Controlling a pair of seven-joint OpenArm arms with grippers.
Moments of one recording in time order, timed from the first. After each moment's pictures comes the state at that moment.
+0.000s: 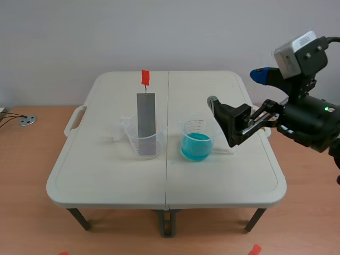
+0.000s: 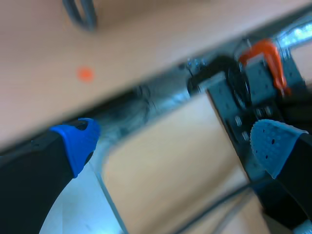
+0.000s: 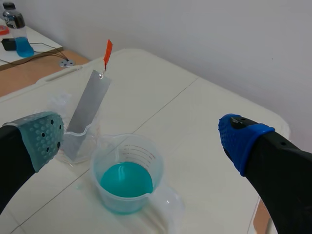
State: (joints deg) left arm 45.8 -30.1 -8.6 76.2 -7.3 -35.7 -16.1; right arm -7.3 27.0 -6.8 91.6 11.5 27.5 13.5
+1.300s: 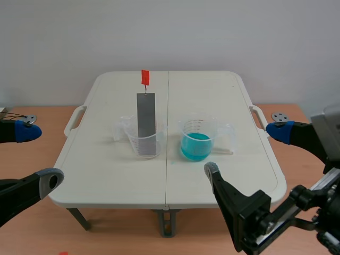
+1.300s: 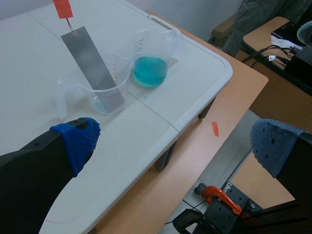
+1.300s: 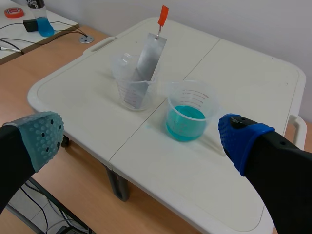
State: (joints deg) left arm 44.3 -54.2 -8.6 110.1 -37.0 -37.0 -11.0; right arm -47.6 23.3 1.0 121.1 5.2 19.3 12.1
